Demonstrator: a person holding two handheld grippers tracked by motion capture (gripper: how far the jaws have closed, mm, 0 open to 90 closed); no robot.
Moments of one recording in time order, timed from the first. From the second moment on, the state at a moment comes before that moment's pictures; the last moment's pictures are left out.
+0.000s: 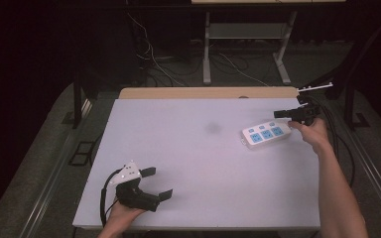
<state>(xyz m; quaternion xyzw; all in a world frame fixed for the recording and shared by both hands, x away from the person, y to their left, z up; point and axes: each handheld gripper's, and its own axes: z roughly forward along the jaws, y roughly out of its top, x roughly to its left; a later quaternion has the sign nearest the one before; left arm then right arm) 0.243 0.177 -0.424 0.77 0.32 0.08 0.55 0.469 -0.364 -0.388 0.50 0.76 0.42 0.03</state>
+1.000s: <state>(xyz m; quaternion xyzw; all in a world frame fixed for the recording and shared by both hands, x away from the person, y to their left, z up) 0.243 0.174 -0.425 0.78 0.32 0.07 0.54 0.475 -0.355 -0.426 0.51 0.77 0.38 0.03</state>
